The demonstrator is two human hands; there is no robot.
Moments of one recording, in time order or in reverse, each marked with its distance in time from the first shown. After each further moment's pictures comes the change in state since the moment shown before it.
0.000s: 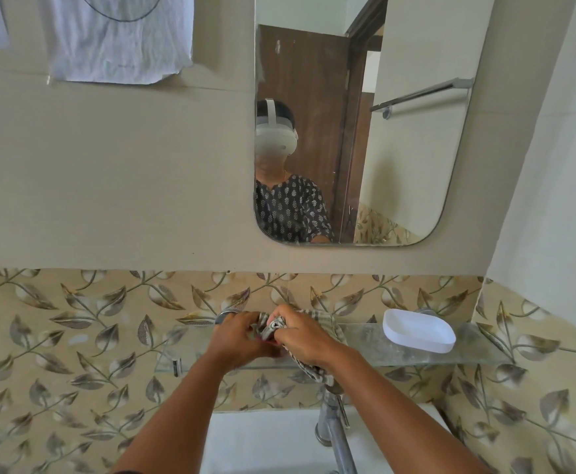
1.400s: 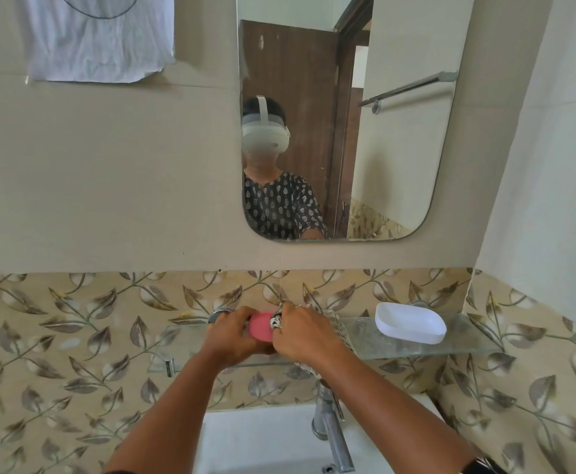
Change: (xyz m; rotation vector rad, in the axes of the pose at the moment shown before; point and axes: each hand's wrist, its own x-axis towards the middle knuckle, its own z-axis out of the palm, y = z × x) left_hand 0.002 -0.001 0.002 0.020 -0.006 0.006; right_hand -0.001 0.001 0.002 -0.597 0.215 0.071
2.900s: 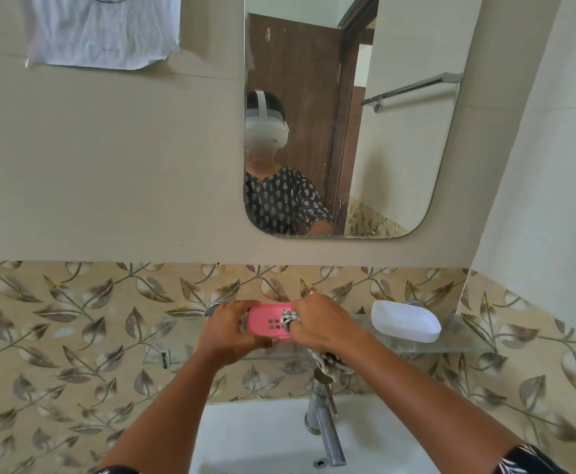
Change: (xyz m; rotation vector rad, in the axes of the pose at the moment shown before) left_hand -0.004 -0.003 0.007 -0.024 0.116 0.073; right_hand -0.005 0.028 -0.024 -0.016 -0.066 -0.169
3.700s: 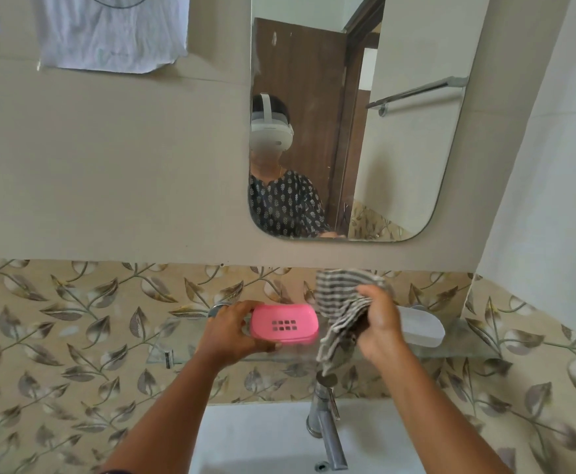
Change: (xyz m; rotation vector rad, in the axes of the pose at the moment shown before) left_hand -0.005 0.004 -0.006 0.001 -0.013 0.019; right_hand -0.030 0.027 -0.016 1.831 0.533 0.620
